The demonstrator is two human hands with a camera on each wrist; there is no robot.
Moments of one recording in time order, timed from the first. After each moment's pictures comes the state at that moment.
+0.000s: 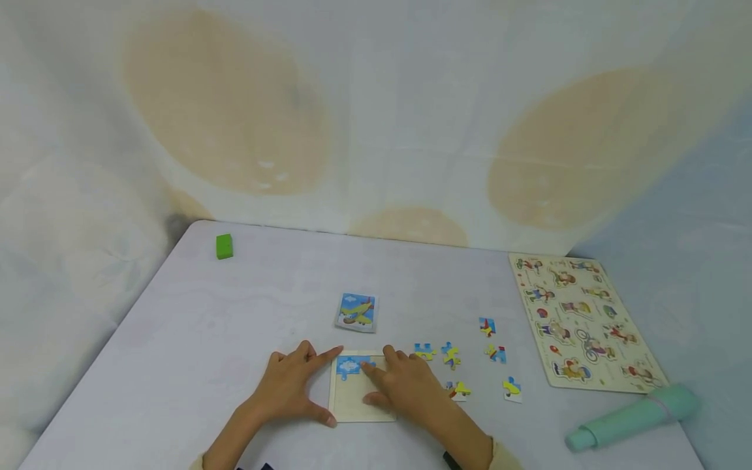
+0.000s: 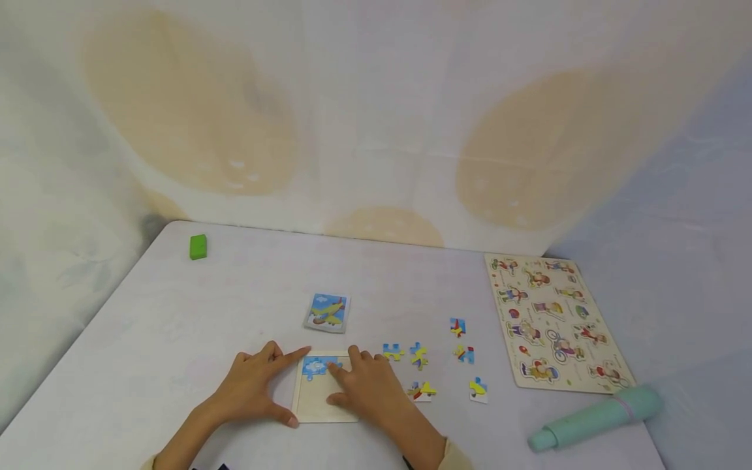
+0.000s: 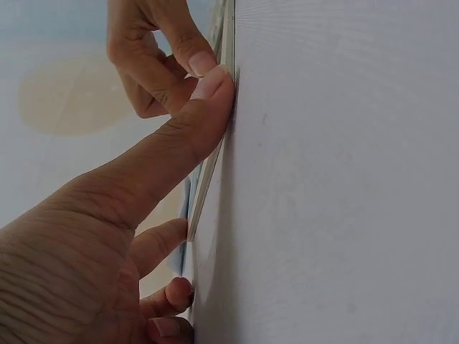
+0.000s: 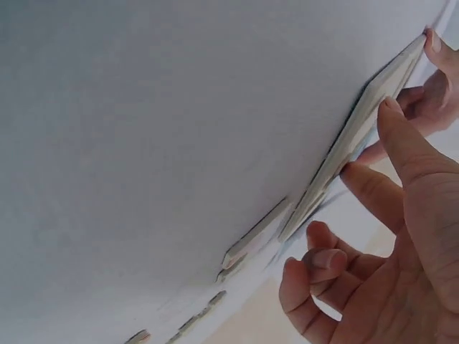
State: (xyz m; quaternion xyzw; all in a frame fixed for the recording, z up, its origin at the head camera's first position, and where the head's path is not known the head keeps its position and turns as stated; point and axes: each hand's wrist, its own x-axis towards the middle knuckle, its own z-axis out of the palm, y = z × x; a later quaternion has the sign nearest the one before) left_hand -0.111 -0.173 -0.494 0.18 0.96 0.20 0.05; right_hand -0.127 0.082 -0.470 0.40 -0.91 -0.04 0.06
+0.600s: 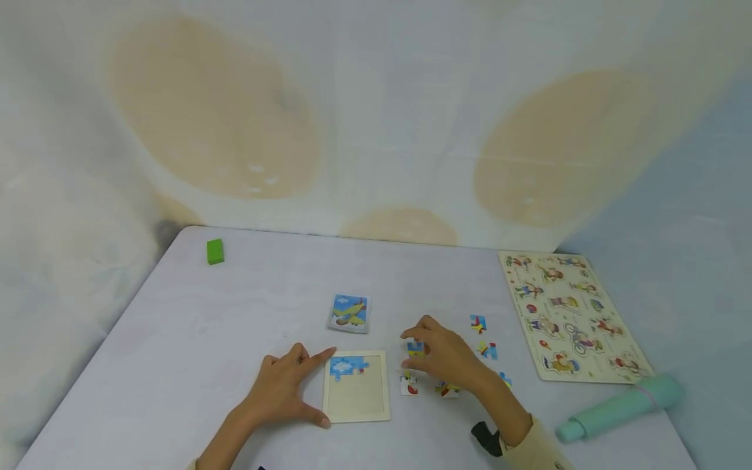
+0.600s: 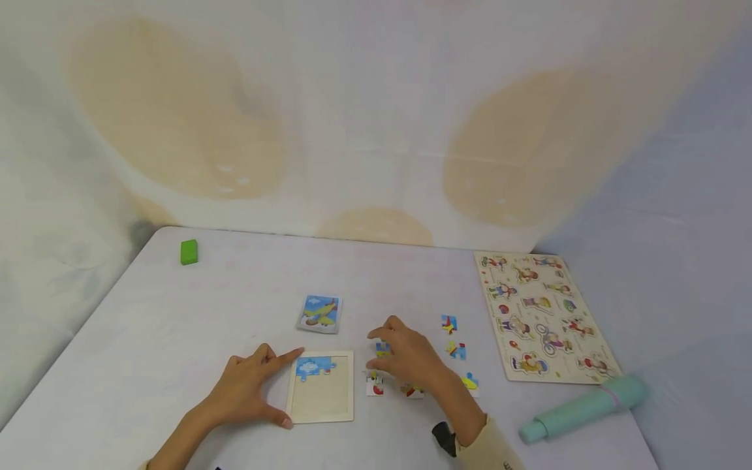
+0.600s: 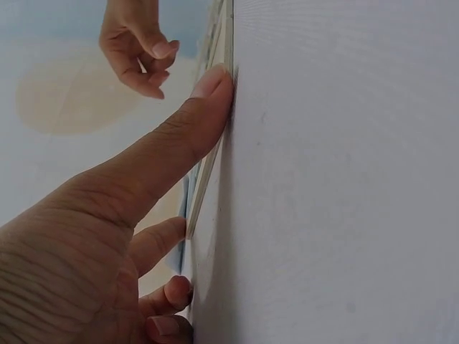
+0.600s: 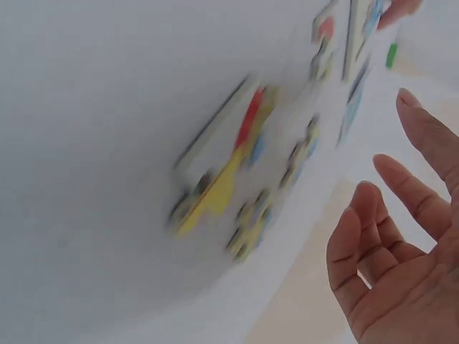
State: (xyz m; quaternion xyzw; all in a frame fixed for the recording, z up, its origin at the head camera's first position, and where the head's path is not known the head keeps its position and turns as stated) left_hand -0.111 -0.173 -0.499 0.17 0.97 0.19 0.05; right_hand -0.161 0.148 -0.450 0.26 -0.93 0.25 -0.05
